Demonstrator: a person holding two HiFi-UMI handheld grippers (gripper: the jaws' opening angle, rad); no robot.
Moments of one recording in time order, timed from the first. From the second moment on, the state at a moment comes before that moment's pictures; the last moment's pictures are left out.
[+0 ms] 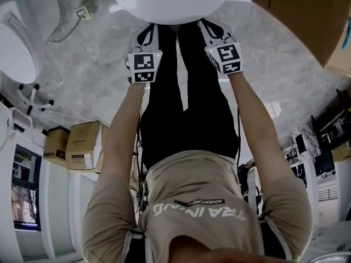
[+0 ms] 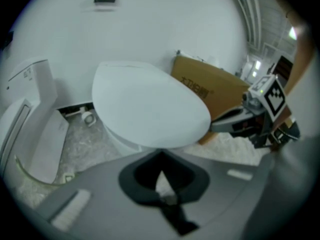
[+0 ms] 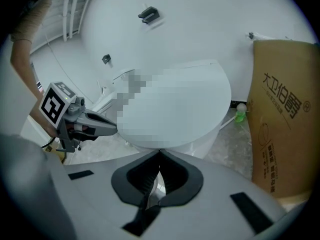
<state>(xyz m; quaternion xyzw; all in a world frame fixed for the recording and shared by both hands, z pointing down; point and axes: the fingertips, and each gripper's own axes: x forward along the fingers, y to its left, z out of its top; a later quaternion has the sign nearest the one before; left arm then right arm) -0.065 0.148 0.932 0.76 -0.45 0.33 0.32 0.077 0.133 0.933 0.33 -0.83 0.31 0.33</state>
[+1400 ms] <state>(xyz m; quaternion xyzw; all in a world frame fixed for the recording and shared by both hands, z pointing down) -0.066 0.141 0.891 0.79 -0.42 0.33 0.30 0.075 0.129 0.896 0.31 -0.84 0.31 0.31</state>
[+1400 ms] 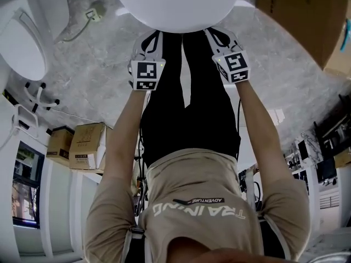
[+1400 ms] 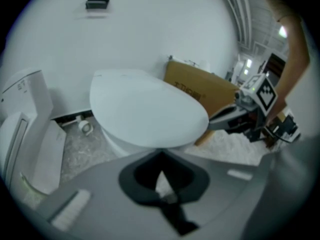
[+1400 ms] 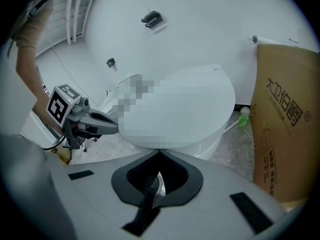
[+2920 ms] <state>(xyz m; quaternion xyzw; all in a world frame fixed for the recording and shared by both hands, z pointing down) -0.082 0.058 0.663 0.84 -0.39 0.28 0.26 0.058 0.042 0.658 0.38 -0.84 0.27 0.28</state>
